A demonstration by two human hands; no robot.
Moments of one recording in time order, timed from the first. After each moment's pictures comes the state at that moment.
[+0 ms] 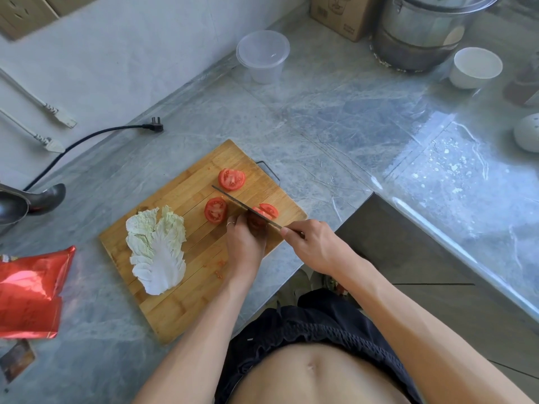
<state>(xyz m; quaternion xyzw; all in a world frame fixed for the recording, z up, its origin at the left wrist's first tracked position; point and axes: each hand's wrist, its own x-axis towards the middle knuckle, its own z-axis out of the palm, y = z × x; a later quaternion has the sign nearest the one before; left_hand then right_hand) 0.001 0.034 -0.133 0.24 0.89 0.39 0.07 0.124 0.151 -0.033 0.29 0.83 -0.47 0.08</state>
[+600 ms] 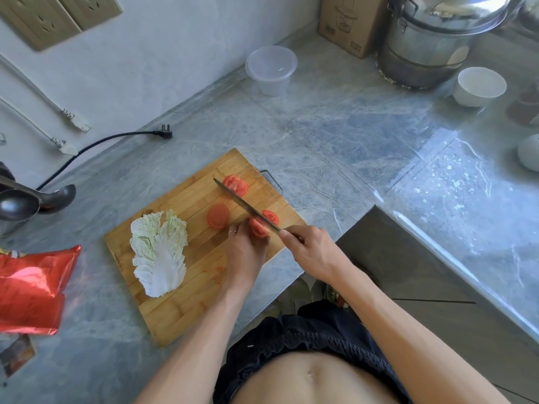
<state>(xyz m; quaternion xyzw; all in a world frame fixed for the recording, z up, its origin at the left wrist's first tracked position) 0.006 0.030 -0.123 0.26 0.88 0.38 0.07 0.122 0.152 -0.026 0.27 0.83 -0.49 0.04</state>
